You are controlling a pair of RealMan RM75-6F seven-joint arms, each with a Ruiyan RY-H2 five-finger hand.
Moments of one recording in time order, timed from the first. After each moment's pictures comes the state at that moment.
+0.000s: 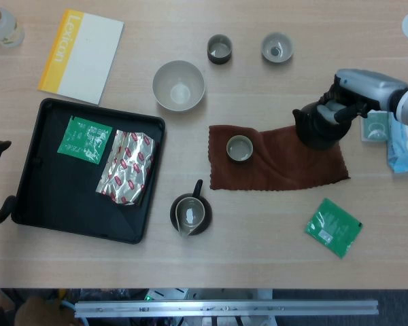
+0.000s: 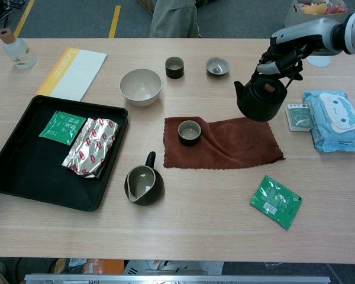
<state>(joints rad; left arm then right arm) -0.09 -1.09 0.04 -1.72 1.53 1.41 0.07 0.70 -1.10 0.63 -1.50 -0.96 -0.20 0.09</state>
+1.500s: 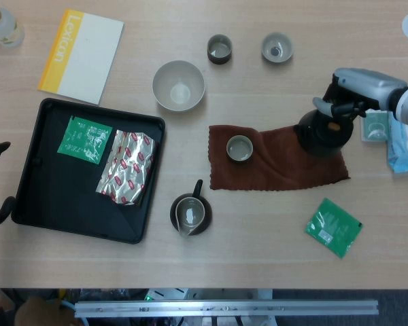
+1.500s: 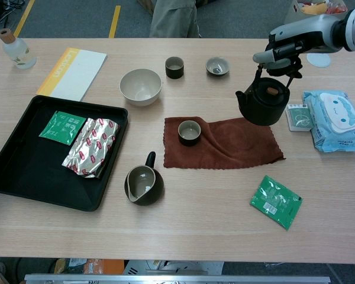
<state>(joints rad) -0.09 -1.09 0.04 -1.71 1.54 1.41 0.06 0.70 -1.08 0.64 -1.52 -0.92 -0.21 0.06</state>
